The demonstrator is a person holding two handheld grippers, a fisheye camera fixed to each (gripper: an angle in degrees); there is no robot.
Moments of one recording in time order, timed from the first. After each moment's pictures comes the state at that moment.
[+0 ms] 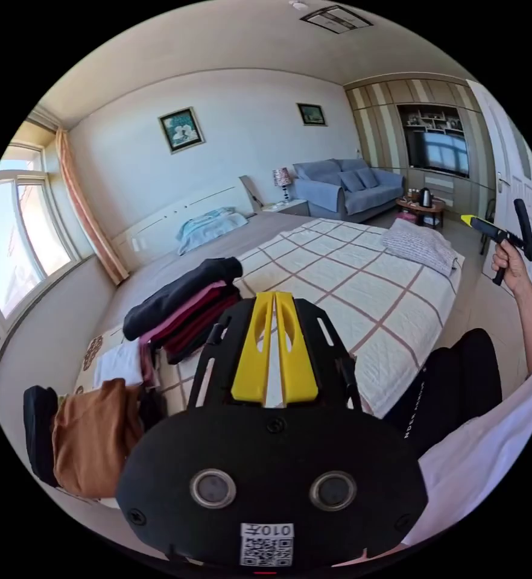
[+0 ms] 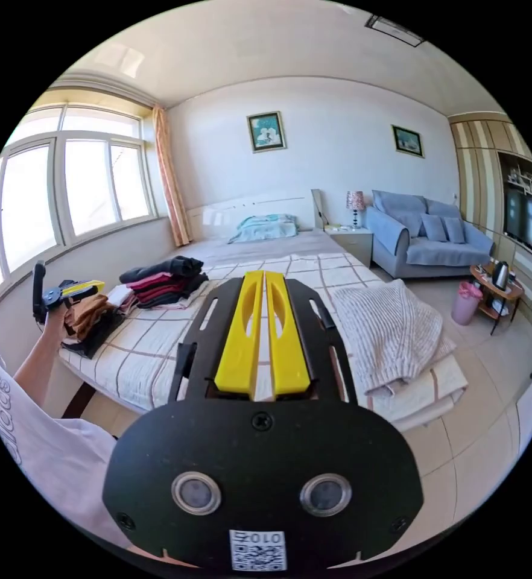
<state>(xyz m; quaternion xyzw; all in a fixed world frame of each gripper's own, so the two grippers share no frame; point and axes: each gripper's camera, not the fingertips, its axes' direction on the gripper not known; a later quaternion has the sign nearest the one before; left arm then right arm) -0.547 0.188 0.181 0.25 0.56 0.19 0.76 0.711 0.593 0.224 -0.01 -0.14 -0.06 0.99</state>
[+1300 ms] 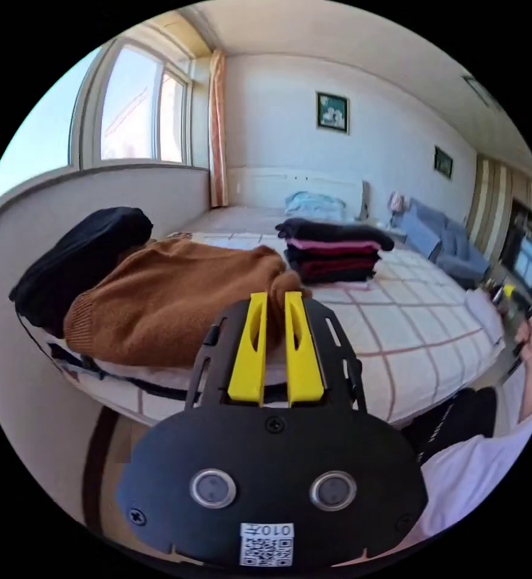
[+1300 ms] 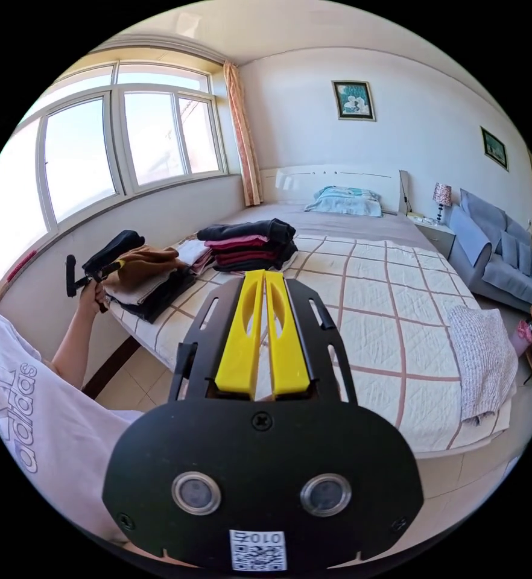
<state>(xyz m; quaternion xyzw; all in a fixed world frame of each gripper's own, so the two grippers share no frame) -0.786 0.345 0.583 0.10 0.54 -0.05 0.83 0.480 0.615 0.196 -0.10 -0.26 -0.17 0.95</state>
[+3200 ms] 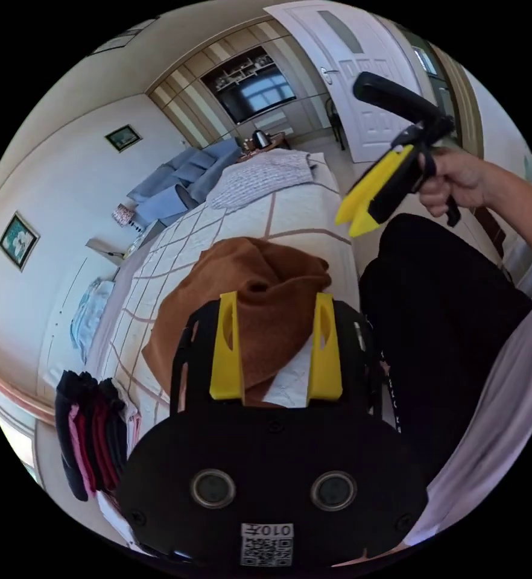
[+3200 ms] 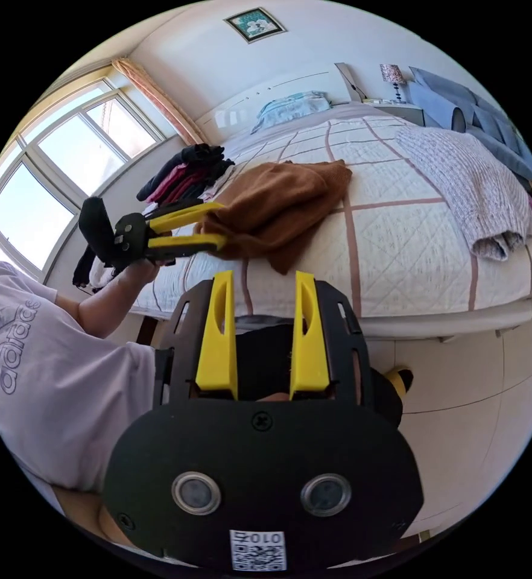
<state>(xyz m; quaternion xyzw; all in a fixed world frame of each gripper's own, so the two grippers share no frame) -0.334 0.392 0.158 0.37 0.60 0.47 0.53 0.755 0.656 0.344 -0.30 -0.24 -0.03 0.92</state>
